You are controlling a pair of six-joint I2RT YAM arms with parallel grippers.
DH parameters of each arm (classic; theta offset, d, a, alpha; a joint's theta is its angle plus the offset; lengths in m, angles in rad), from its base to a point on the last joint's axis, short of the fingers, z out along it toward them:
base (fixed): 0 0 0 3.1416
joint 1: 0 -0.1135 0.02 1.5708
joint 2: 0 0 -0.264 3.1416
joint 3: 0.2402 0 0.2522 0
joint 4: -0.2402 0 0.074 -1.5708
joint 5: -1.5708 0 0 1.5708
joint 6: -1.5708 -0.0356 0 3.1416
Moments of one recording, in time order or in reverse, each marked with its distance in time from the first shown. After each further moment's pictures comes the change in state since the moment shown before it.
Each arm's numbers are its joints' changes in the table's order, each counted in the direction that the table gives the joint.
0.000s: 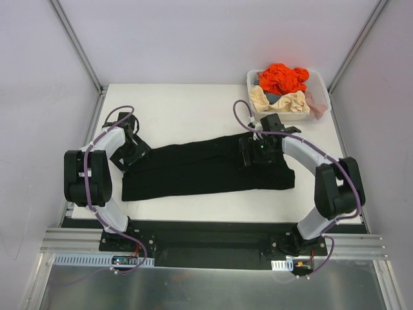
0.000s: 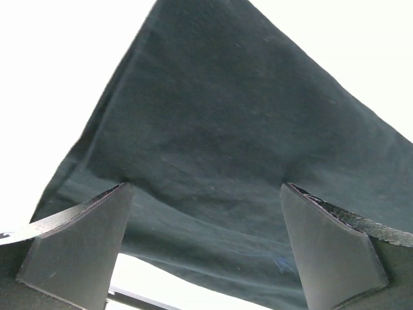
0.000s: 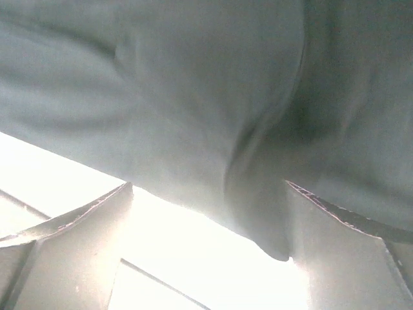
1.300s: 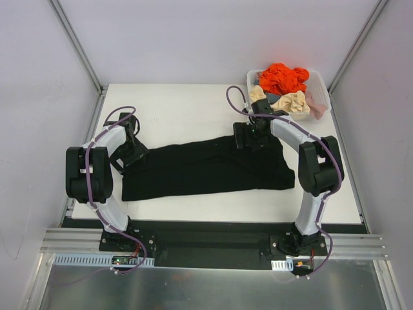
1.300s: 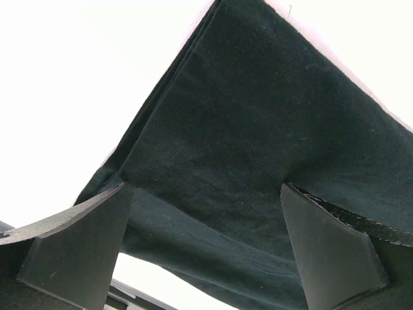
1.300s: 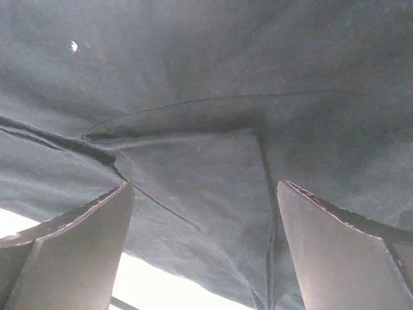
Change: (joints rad) left arm 0.000 0.043 0.021 -0.043 0.109 -0.037; right arm 0.000 0.220 0.274 -0.032 -0.069 -0.039
